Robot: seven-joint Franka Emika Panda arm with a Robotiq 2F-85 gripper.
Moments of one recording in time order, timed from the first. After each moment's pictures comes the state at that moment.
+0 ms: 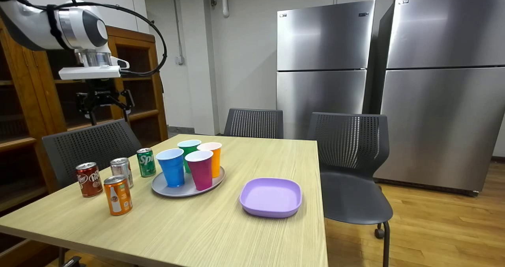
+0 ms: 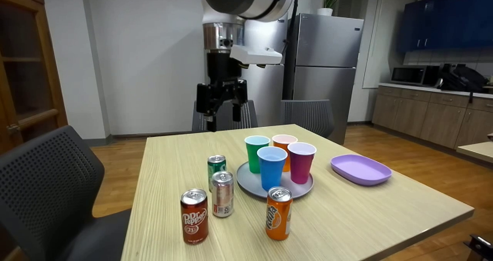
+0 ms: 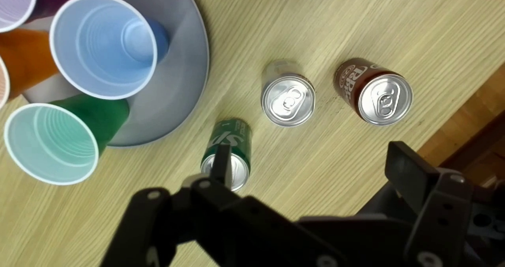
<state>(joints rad) 0.31 0.32 0.22 -1.91 -0.14 2.22 -0.05</state>
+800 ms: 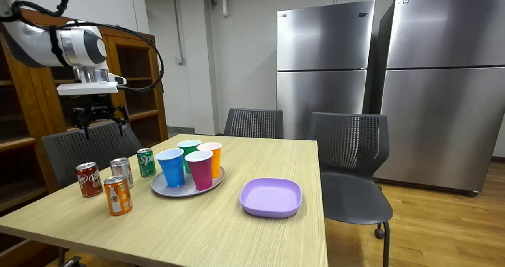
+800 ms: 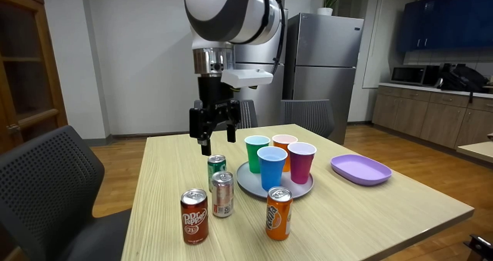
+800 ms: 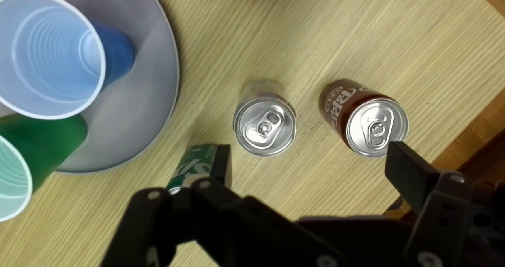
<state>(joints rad) 0.34 0.42 0.22 -1.88 -0.15 2.22 -0.05</state>
